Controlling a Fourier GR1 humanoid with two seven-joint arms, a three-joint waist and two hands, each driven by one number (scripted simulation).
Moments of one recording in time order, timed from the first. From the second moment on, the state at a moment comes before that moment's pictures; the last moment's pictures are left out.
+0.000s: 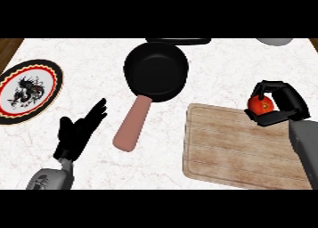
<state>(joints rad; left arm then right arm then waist) -0.10 0.15 -0.08 -1.38 0.02 -0.14 0.16 -0.55 -0.39 -0.14 -0.67 0.09 0.32 -0.57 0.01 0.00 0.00</state>
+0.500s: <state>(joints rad) -0.07 0.15 -0.07 -1.38 0.02 -0.16 0.13 -0.53 -0.38 -0.08 -0.98 0.18 0.18 -0.42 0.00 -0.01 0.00</state>
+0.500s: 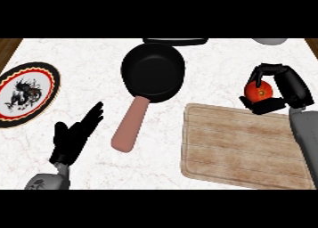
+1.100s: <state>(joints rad) -0.07 0.13 -0.07 -1.39 0.00 -0.14 0.14 -0.72 -0.36 0.01 -1.27 0.30 0.14 -0.01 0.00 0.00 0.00</state>
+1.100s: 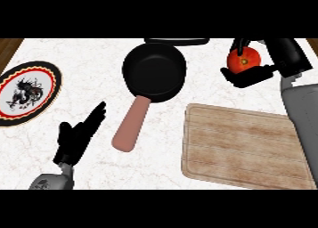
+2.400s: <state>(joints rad) -0.12 0.12 -0.07 -1.38 -0.01 -0.18 0.16 -1.32 -0.07 0.32 -0.54 0.78 0.18 0.31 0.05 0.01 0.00</state>
